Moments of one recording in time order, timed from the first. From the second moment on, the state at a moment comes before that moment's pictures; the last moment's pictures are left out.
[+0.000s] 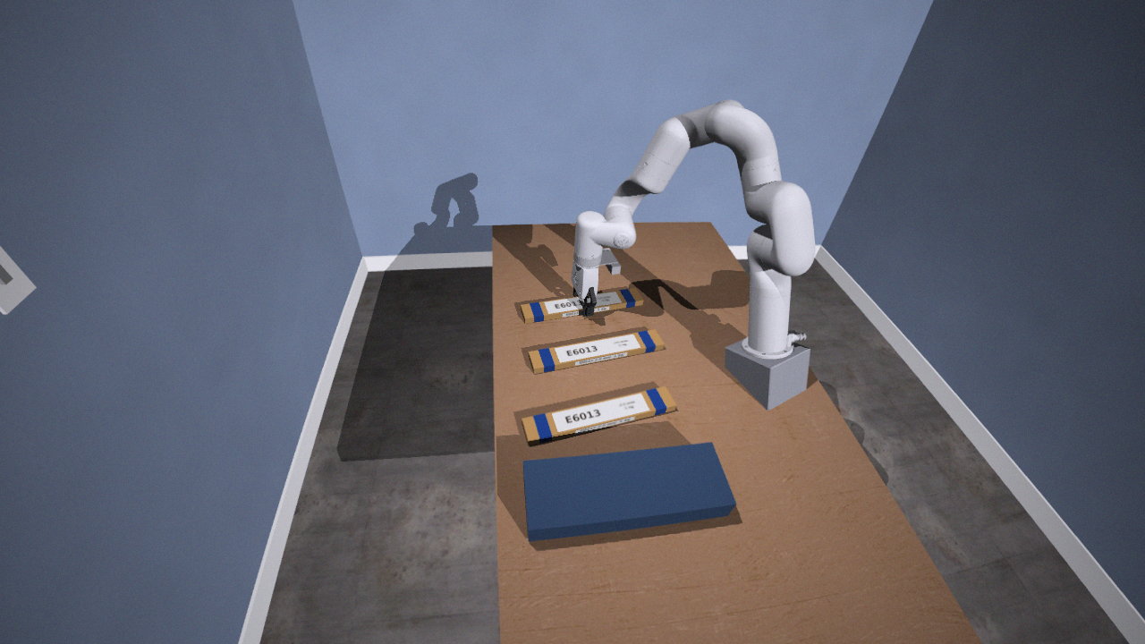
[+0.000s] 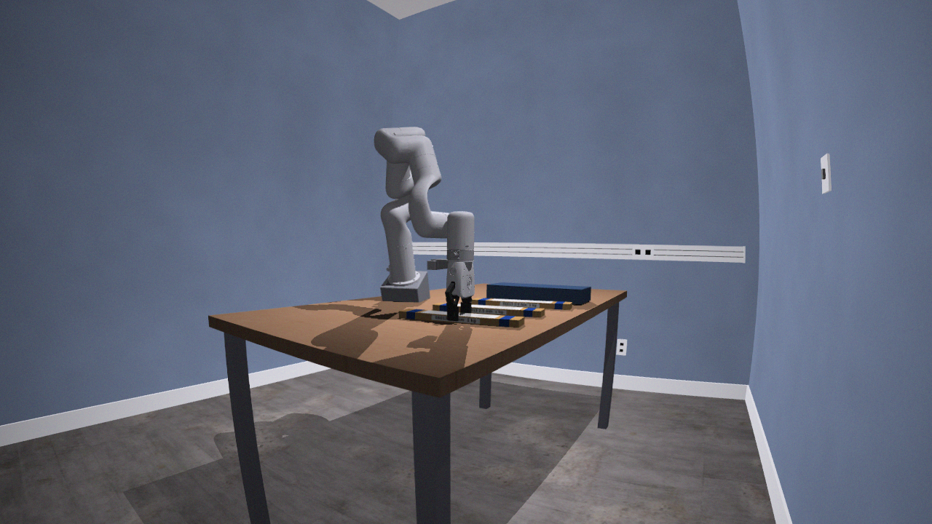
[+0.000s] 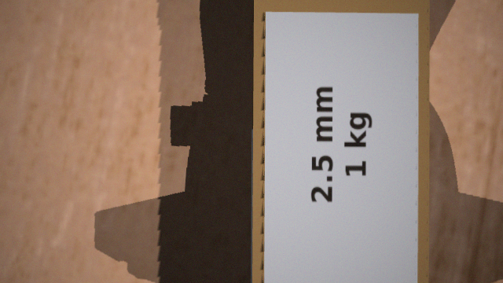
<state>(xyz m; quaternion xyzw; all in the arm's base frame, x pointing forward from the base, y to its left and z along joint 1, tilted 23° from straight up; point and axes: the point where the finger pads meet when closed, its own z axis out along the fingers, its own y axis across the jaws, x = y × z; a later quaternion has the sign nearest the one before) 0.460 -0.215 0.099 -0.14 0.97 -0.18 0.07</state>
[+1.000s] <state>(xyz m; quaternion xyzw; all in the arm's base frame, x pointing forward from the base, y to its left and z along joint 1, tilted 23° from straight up) 0.454 -0.200 0.143 -0.14 0.97 -0.18 0.07</state>
